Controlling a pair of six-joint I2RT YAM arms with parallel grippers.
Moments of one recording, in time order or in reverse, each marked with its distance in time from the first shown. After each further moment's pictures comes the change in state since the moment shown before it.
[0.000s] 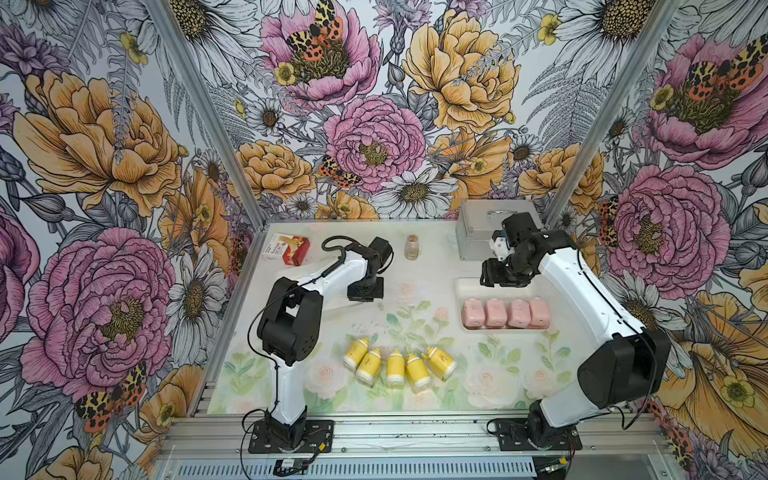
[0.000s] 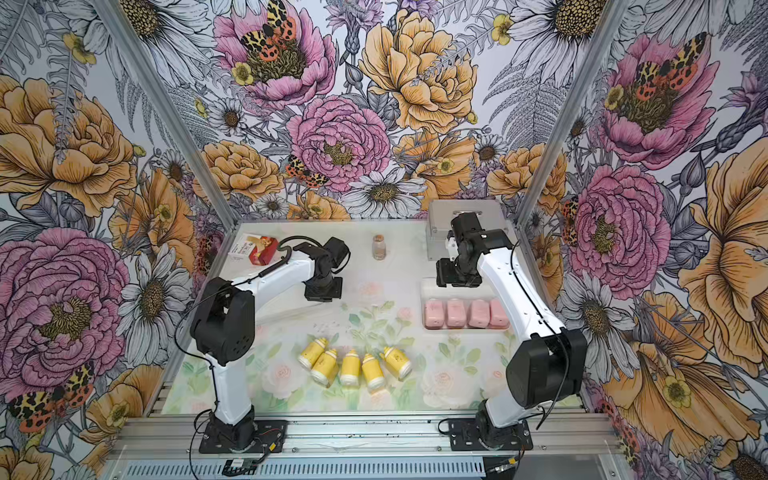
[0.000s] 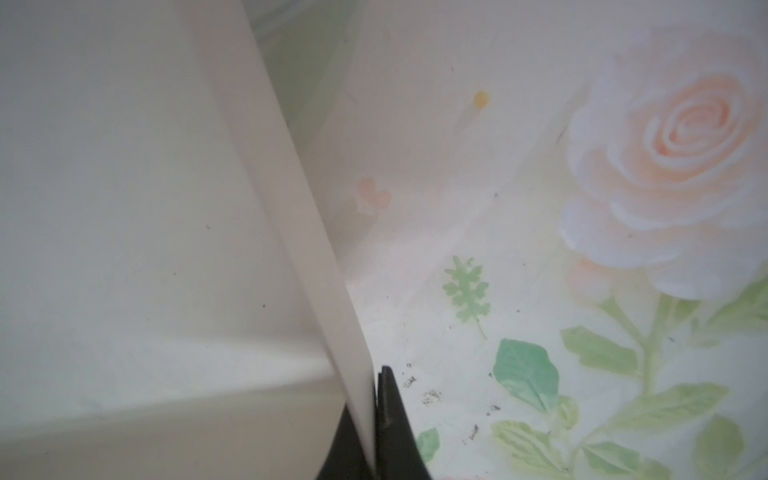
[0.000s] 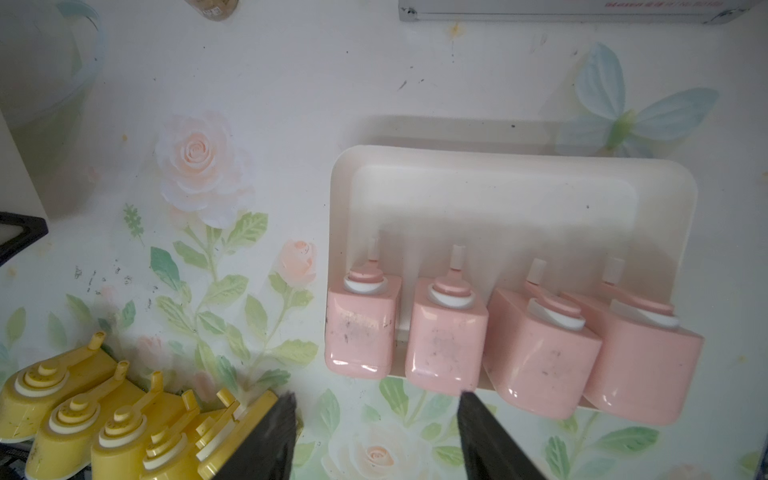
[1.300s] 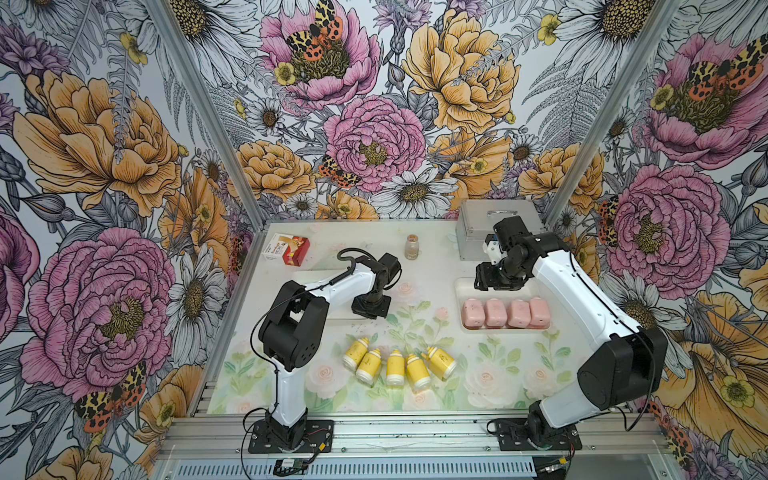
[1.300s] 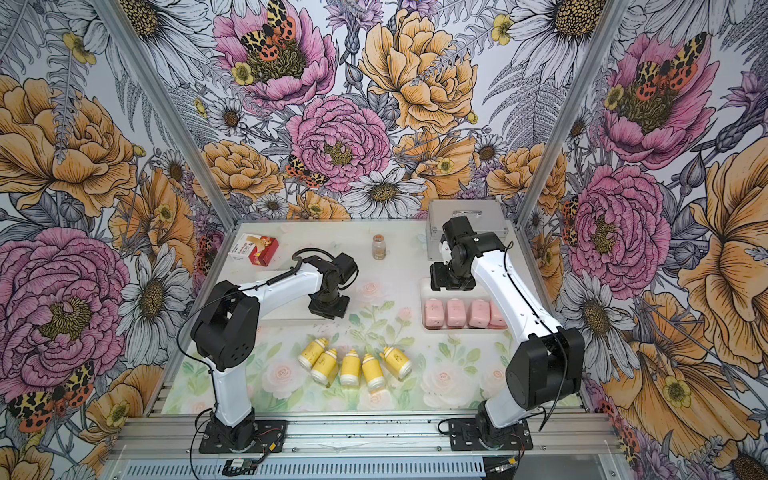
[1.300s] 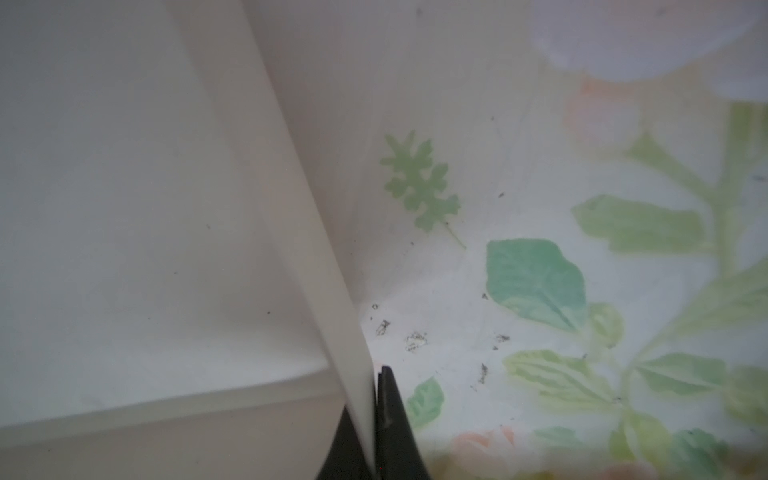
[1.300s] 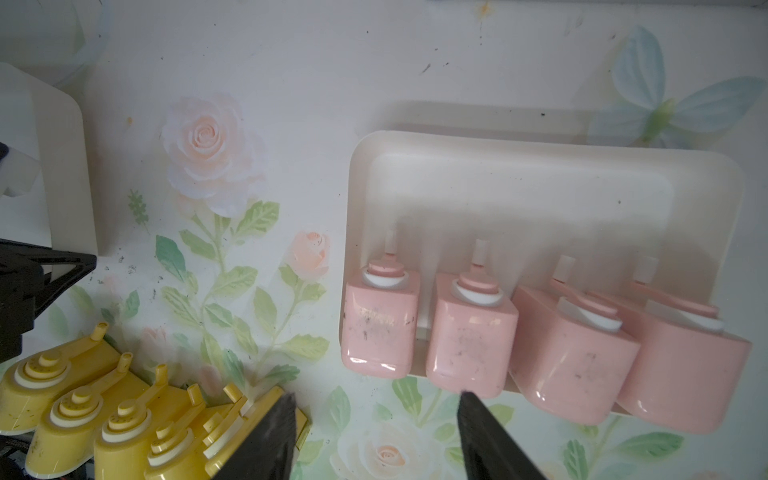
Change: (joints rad) left arm -0.082 0.008 -0.094 0.011 0.034 0.141; right arm 0.053 -0.001 -0.028 0.022 0.001 0.031
